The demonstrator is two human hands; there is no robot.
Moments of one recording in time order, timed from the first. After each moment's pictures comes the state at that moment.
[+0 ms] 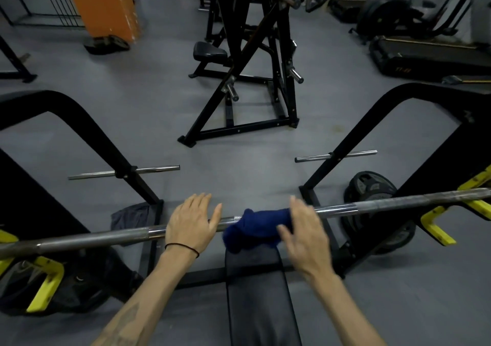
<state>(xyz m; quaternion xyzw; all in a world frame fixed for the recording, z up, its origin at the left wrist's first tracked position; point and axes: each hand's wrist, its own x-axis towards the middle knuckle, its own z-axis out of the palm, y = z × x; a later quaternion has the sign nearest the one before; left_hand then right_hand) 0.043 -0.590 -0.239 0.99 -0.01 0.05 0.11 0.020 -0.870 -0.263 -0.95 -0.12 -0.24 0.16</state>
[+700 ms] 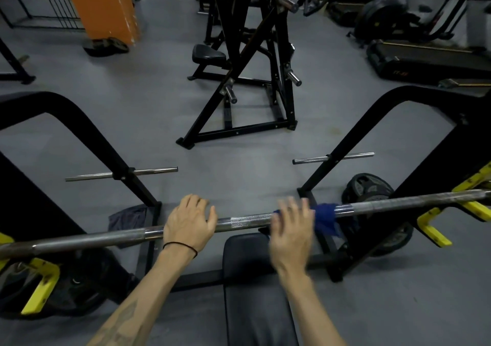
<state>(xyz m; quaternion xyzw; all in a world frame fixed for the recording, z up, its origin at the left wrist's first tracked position) 0.045 -0.593 -0.237 0.99 -0.01 0.10 0.10 0.024 -0.823 -0.260 -0.93 0.04 -0.26 0.24</state>
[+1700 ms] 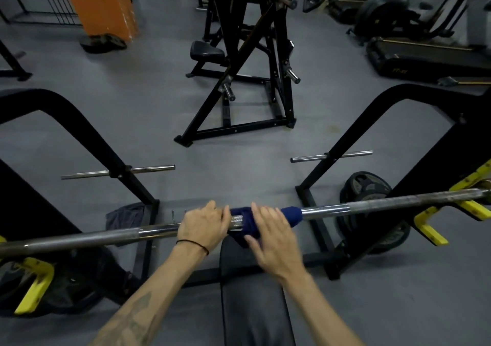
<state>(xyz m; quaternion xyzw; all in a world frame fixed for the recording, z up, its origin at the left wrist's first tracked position) 0.045 -0.633 -0.222 1.00 -0.06 0.03 0.03 0.019 -0.831 -0.271 -0.94 -0.21 -0.23 0.17</state>
